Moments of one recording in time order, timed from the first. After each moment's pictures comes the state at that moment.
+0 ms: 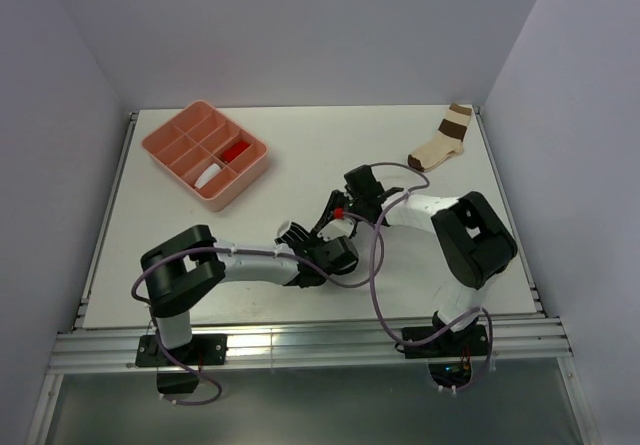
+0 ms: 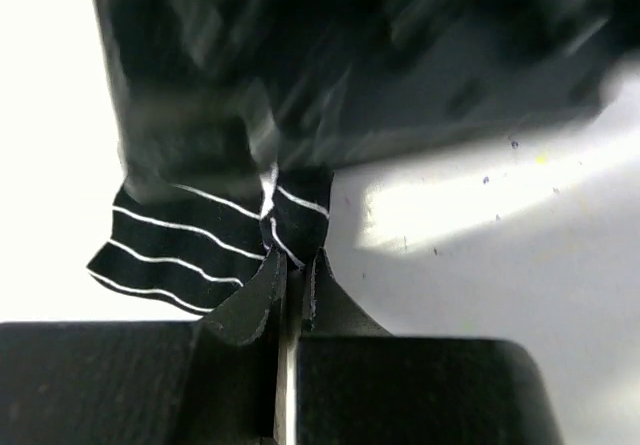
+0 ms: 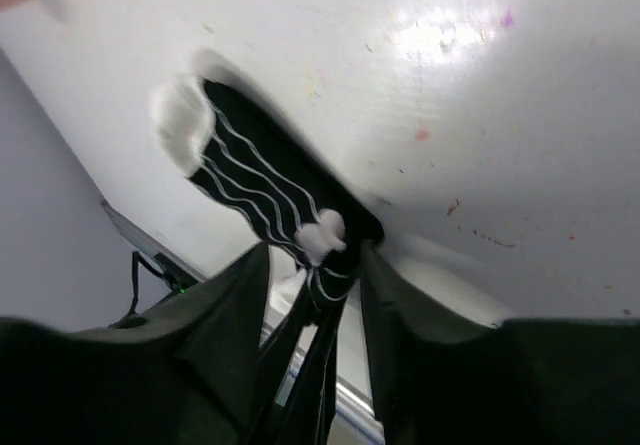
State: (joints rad) left arm -1.19 1.83 1.03 -0.24 -0.73 -0.43; right arm 0.55 1.77 0.95 -0.18 -0.43 0.96
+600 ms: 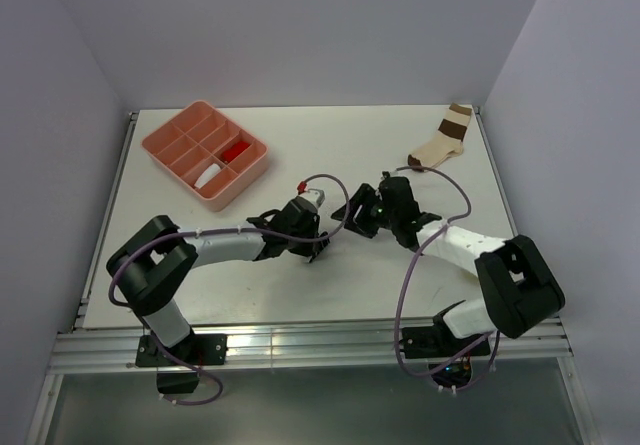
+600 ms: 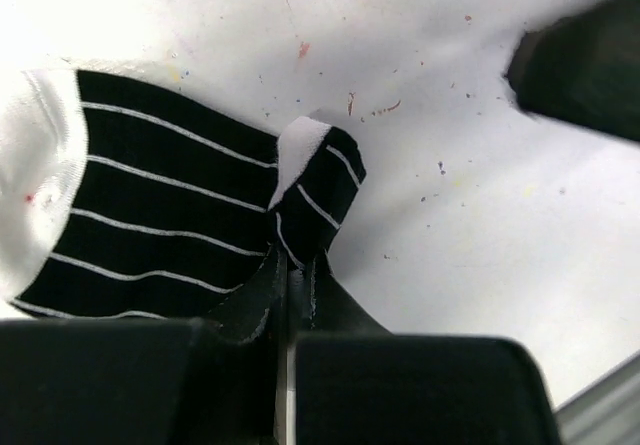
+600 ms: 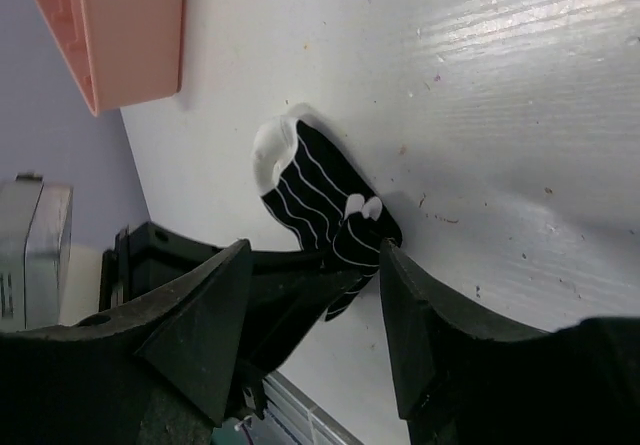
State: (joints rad) left arm -0.90 1.68 0.88 -0.05 -0.09 -0.55; right arm 0.45 1.42 0.64 0.13 -0.29 1.02
